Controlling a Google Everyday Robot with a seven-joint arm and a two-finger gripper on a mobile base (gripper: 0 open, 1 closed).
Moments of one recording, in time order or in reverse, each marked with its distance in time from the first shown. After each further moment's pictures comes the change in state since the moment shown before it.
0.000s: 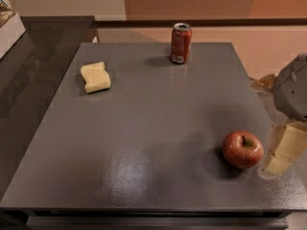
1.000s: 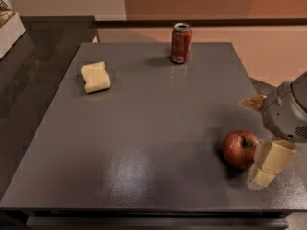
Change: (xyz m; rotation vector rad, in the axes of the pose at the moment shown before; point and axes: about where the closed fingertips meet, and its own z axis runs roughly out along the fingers) arm 0.015 0.004 0.049 -0.031 -0.057 0.018
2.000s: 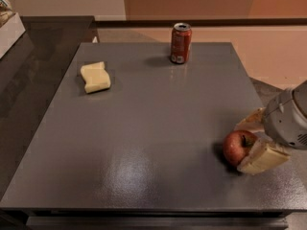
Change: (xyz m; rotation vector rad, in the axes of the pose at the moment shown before) arm 0.004 0.010 0.006 -0.019 -0.018 0.012
